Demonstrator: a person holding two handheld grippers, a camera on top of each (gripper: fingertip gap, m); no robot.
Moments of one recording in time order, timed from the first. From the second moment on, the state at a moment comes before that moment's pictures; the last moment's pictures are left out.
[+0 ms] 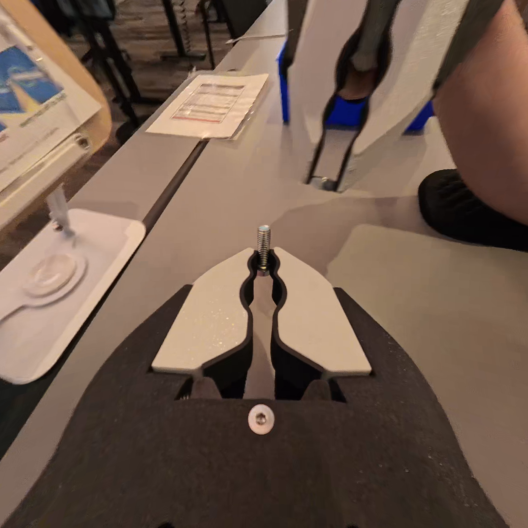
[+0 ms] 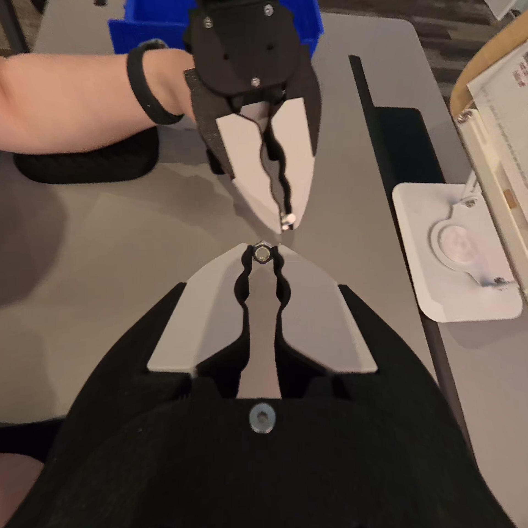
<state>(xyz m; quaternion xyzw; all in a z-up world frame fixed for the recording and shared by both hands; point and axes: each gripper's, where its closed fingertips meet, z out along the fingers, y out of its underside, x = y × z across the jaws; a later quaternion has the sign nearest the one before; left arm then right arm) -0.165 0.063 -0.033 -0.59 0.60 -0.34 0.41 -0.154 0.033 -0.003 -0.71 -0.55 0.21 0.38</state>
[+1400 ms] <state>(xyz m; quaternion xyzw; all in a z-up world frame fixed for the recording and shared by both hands) -0.155 0.049 -0.042 -0.54 0.68 -0.22 0.44 -0.162 0.044 -0.022 -0.73 -0.55 0.19 0.36</state>
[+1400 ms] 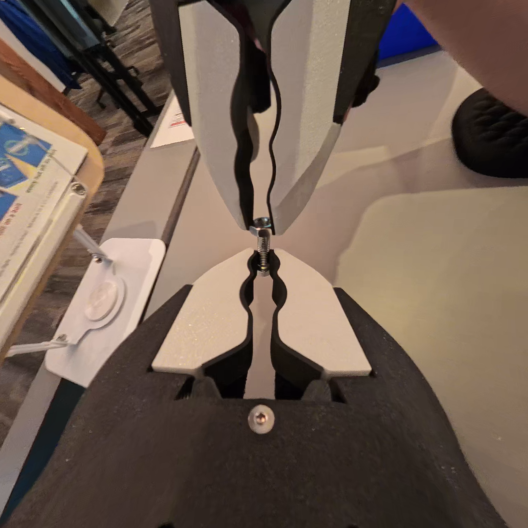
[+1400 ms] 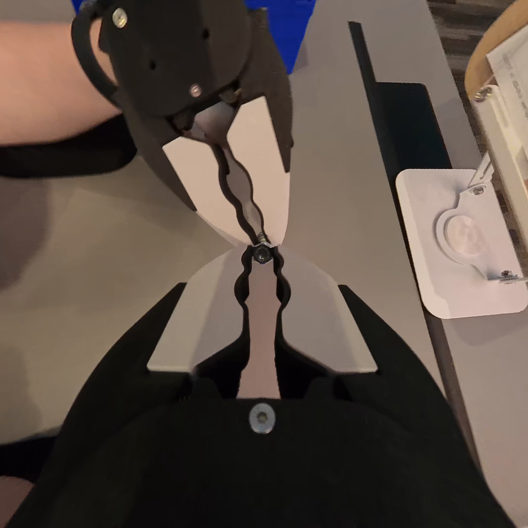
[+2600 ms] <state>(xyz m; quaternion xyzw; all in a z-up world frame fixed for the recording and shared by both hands) -0.179 0.117 -0.030 -0.64 0.57 -0.01 0.52 -0.178 0.109 -0.011 -0.80 -0.19 0.40 0.40</state>
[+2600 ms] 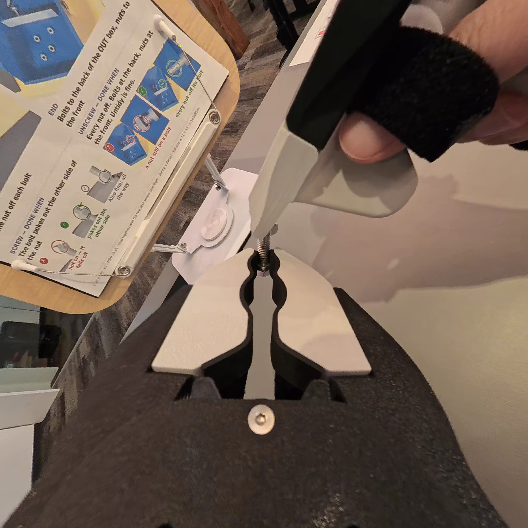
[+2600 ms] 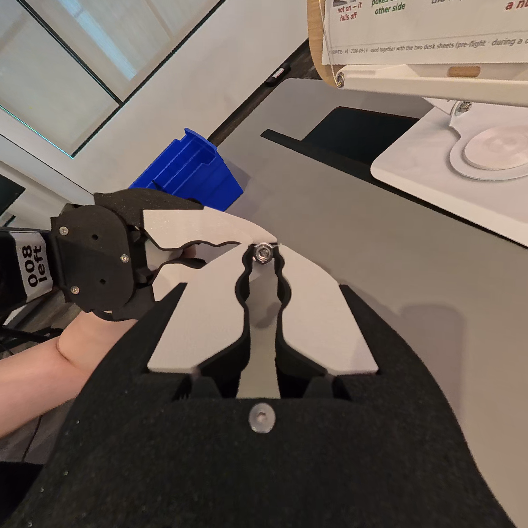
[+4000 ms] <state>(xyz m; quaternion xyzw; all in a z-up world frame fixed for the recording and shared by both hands) -0.180 -0.020 -0.040 -0.48 0.69 -0.49 0.24 -0.188 -0.016 -0.013 -0.60 -0.70 0.15 0.35</state>
